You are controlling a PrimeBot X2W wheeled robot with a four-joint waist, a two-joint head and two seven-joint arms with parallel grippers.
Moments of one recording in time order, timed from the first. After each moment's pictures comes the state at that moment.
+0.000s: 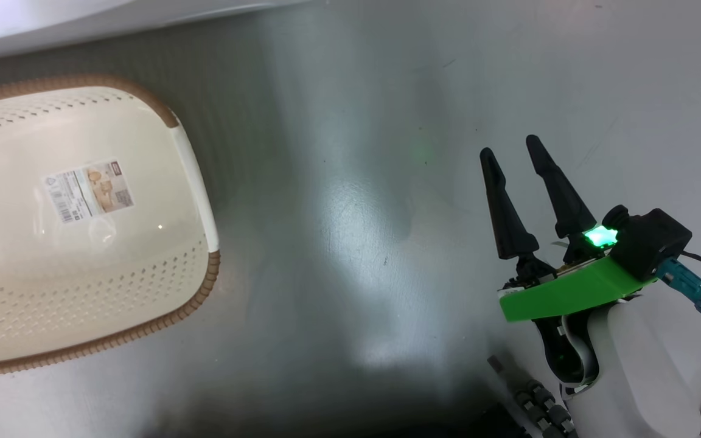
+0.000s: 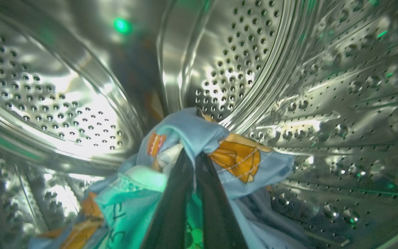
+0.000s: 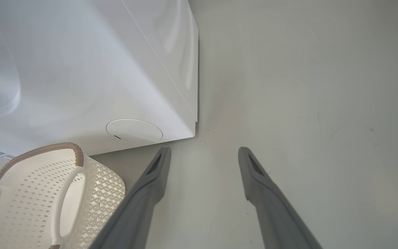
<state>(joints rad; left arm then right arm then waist) -1.59 0.32 -0.25 0.86 -0.38 -0.13 -0.26 -0.39 -0.06 0.15 0.12 0.37 0.13 -0.26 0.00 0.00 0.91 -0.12</state>
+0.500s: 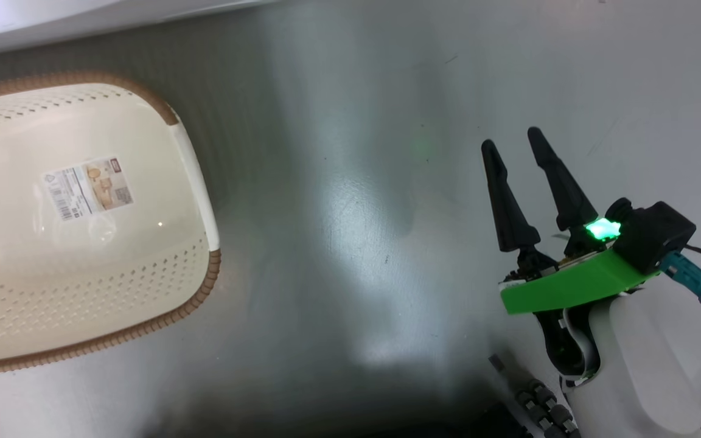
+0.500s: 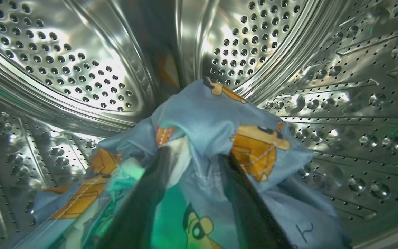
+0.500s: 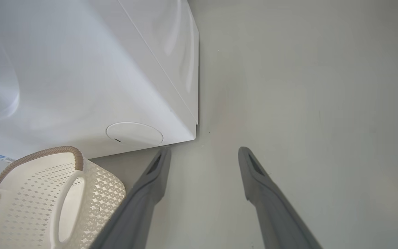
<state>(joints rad) -1.64 0.33 -0.33 0.99 -0.50 -0.13 -0.20 -0.41 -0.06 0.15 0.12 0.38 0.13 -0.26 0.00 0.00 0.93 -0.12</state>
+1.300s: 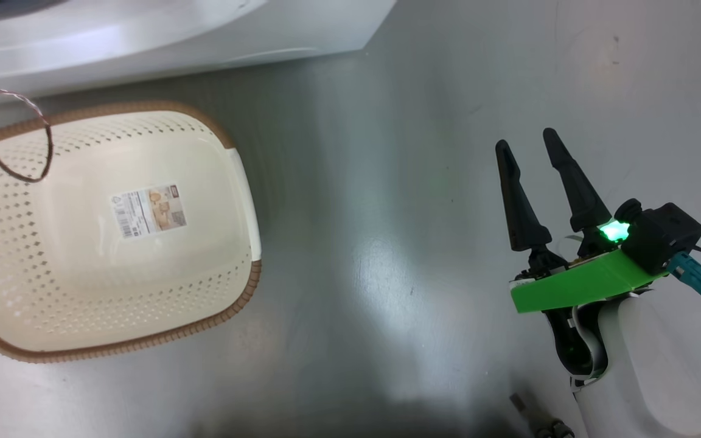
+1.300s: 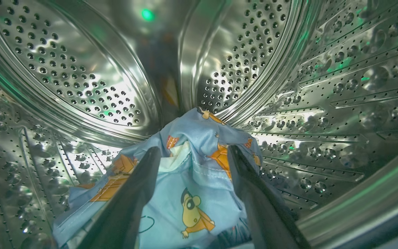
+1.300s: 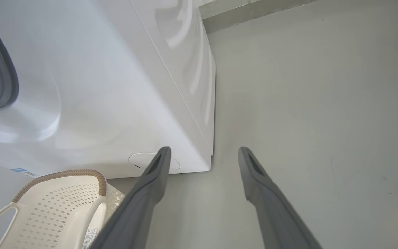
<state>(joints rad) -1.43 0.26 -0.28 0.92 -0.50 -0.13 -0.26 -0.41 -0.06 0.11 0.13 0.34 0.13 -0.26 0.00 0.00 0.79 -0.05</state>
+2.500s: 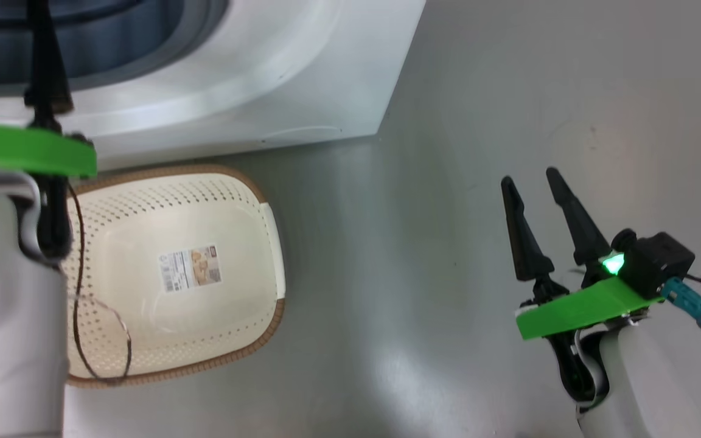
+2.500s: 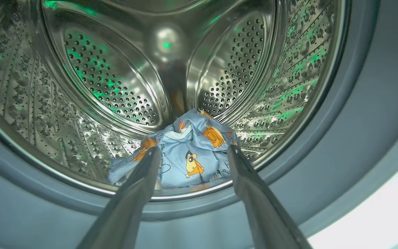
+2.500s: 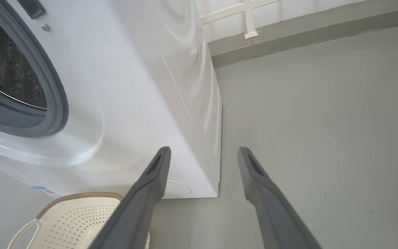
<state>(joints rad) -0.86 0.17 -0.05 0.52 -0.37 -0.13 -0.26 -0.34 -0.06 0.09 0.17 0.32 0.13 -0.26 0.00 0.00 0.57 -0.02</state>
